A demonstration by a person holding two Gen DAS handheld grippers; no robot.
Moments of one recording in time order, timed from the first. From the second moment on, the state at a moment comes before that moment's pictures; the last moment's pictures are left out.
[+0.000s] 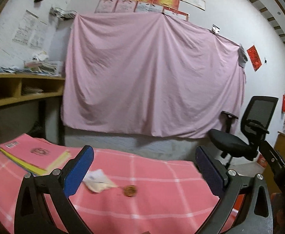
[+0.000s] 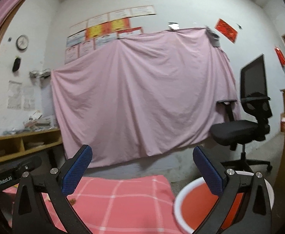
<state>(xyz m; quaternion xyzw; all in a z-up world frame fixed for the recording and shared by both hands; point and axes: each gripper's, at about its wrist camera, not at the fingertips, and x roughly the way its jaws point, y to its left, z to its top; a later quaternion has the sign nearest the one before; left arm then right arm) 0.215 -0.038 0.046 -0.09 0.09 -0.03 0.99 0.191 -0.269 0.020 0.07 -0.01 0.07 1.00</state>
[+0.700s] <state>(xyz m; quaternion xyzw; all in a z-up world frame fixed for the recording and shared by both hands) 0.235 0.062 0.009 -0.06 0.10 0.05 0.99 0.242 -0.160 0.002 -0.01 0.06 0.17 0.98</state>
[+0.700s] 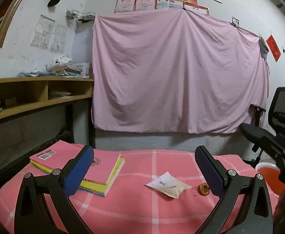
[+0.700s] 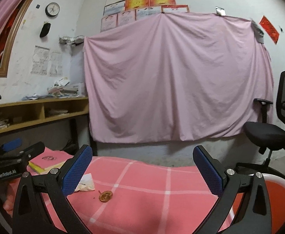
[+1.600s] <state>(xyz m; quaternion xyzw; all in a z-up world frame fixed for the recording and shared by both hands) 0.319 0.082 -0.029 -0.16 0.36 -0.11 0.91 0.309 -0.091 -0.057 -0.12 0.35 0.30 0.88</state>
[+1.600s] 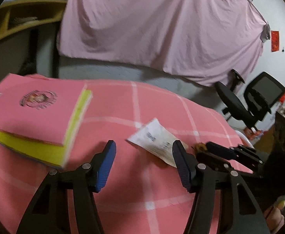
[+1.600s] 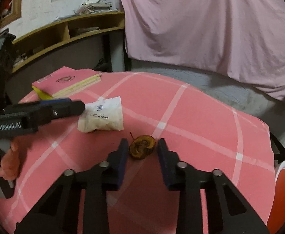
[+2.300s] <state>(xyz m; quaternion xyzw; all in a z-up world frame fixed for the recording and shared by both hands) 0.325 0.037 -0.035 -0.09 0.39 -0.13 0.91 0.306 -0.115 -0.044 -0.08 0.32 0.25 0.91</state>
